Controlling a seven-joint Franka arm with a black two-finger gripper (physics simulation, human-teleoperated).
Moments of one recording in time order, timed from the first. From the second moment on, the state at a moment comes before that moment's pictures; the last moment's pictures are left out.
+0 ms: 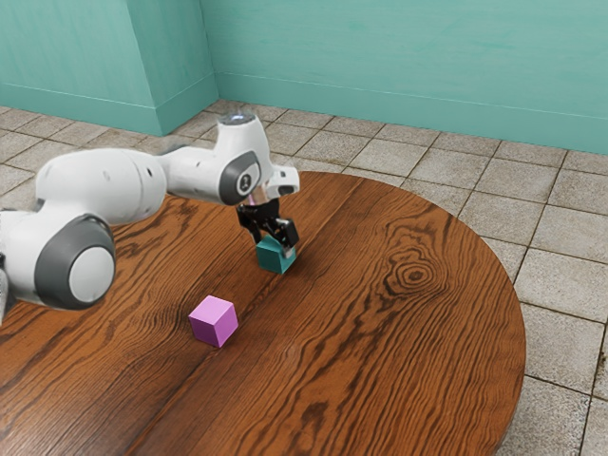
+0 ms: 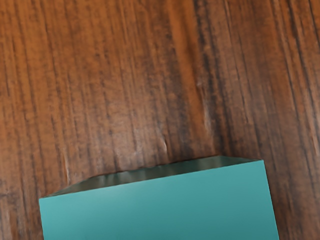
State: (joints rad) arm 0.05 0.88 -0.04 -1.17 0.00 2.14 0.19
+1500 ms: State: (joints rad) arm 0.05 0.98 -0.04 -0.99 0.01 2.00 0.18
